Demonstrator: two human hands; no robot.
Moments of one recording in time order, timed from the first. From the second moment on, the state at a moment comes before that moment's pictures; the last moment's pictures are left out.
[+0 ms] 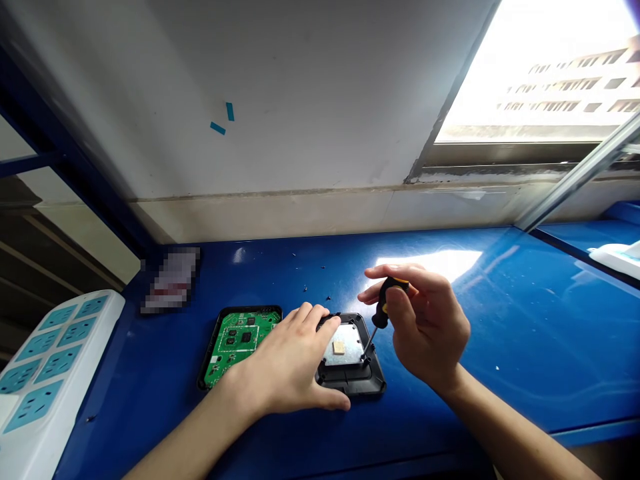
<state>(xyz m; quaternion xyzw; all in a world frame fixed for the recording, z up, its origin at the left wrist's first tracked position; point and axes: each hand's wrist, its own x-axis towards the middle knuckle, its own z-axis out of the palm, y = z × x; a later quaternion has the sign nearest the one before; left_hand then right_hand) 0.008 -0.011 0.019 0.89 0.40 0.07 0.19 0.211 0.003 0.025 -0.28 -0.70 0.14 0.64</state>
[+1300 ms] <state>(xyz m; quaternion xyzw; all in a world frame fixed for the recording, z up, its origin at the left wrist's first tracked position) 0.007 -0.011 0.020 0.89 0.40 0.07 0.18 0.211 0.004 0.027 -0.25 -0.70 0.13 0.65</state>
